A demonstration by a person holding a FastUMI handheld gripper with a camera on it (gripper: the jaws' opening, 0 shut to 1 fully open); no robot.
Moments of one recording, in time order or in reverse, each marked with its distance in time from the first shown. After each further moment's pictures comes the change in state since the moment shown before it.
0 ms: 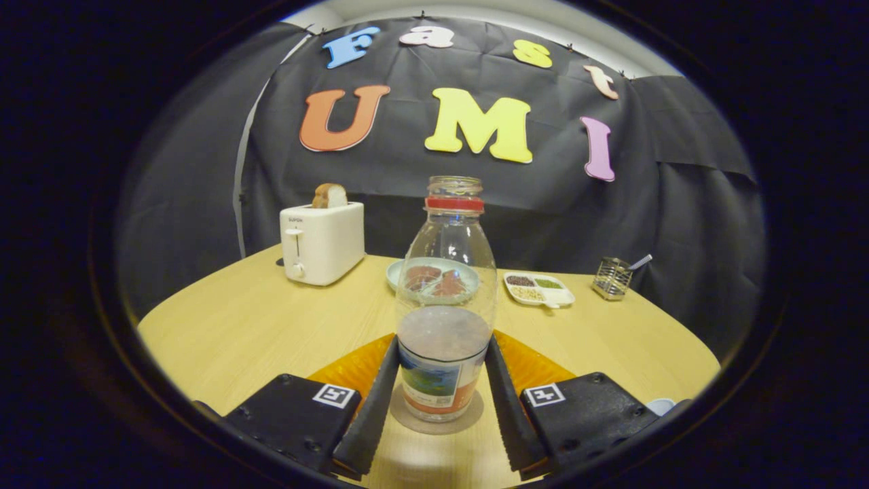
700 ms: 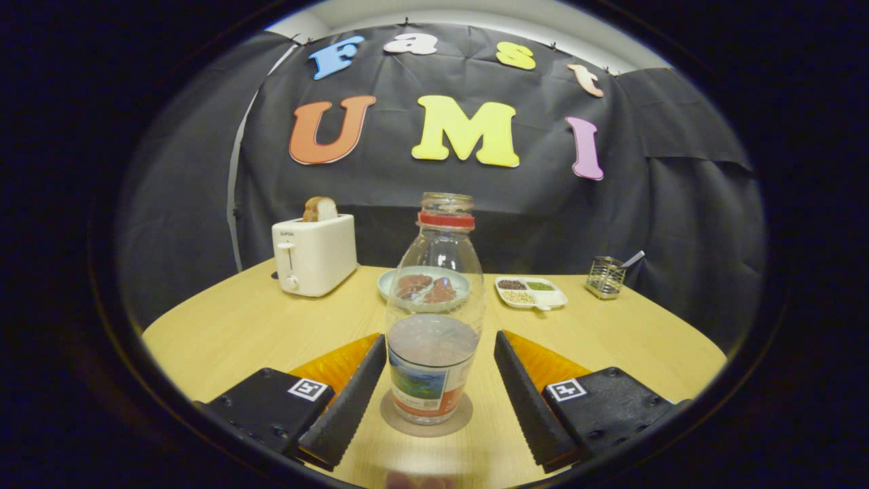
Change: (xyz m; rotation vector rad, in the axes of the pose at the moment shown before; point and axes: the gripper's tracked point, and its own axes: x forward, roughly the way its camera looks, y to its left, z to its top) arm -0.007 -0.016 0.007 0.044 -0.029 -0.037
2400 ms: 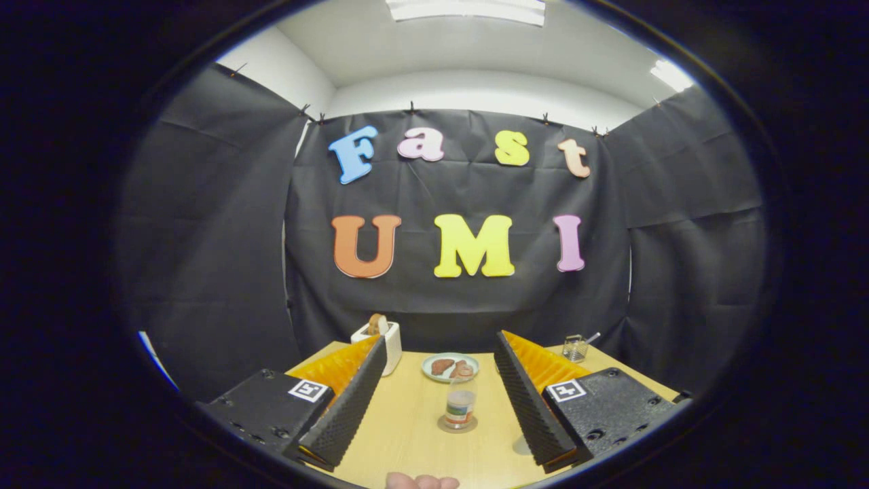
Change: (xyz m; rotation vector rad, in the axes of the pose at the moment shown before) arm -0.284 -0.026 0.324 0.062 -0.292 0.076
